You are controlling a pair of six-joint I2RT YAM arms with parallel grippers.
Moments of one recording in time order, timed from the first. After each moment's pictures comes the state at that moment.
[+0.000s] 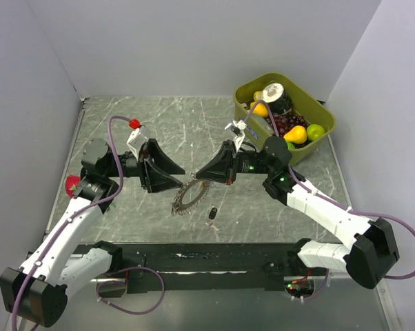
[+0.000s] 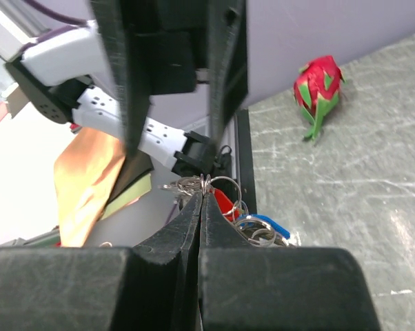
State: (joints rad) left arm -0.33 0.92 0.81 0.28 1.23 -0.55; right arm 0.64 1.17 0.86 0.46 -0.91 0.62
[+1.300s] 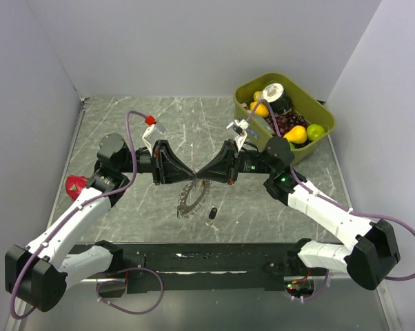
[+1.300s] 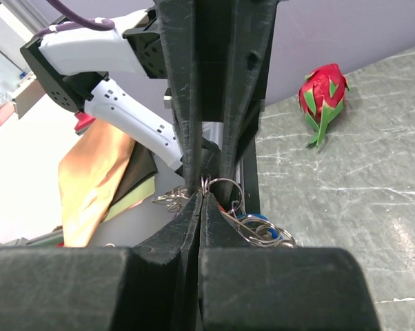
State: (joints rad) left arm -0.43 1.04 0.83 0.33 1.16 -0.58; right arm 0.63 1.16 0.86 0.49 -0.92 0.64
